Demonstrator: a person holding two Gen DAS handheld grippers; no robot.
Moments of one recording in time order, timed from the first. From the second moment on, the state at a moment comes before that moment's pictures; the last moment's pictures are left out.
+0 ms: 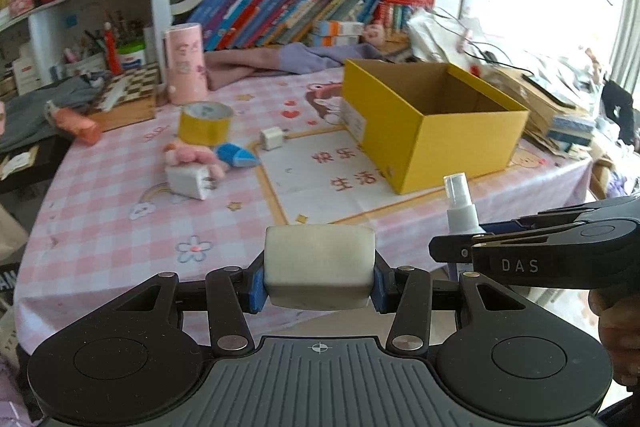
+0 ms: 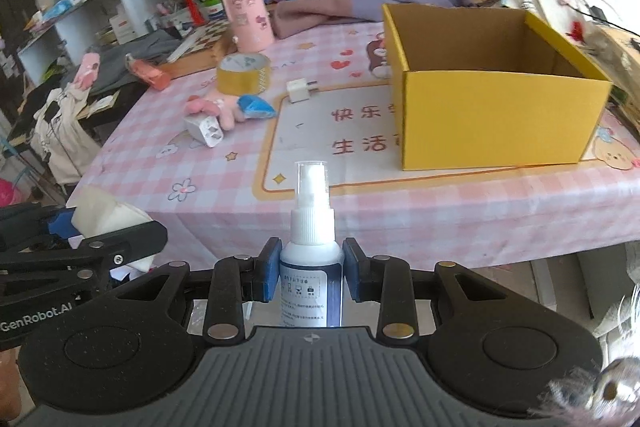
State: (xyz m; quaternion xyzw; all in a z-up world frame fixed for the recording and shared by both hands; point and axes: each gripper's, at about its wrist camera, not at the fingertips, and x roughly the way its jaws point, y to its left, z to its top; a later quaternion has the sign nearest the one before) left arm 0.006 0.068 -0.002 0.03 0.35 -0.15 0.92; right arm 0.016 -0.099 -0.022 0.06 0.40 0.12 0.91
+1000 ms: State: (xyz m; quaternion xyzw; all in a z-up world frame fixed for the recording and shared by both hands) left arm 0.016 -0.016 -0.010 0.08 0.36 -0.30 0.88; right arm -0.022 -0.172 -0.027 0.10 0.42 -0.02 0.90
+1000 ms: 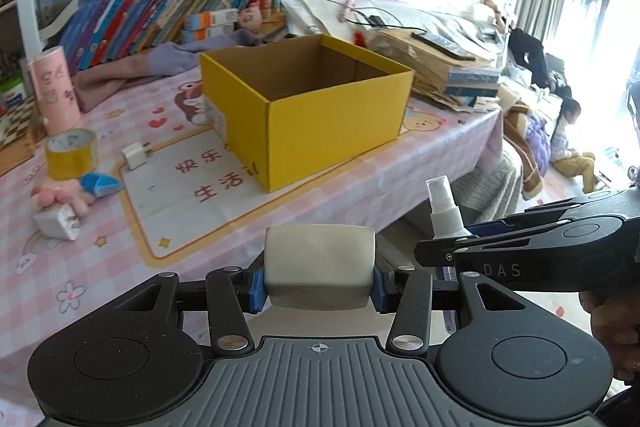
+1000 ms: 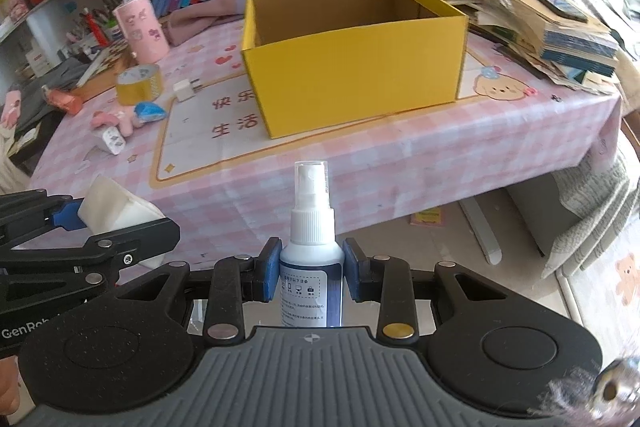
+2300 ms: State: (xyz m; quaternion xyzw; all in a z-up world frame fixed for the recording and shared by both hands) left arm 0.051 -0.104 -0.003 0.10 0.34 -0.32 0.88; right arm 0.013 -0.267 -0.028 0.14 0.41 -0.02 0.90
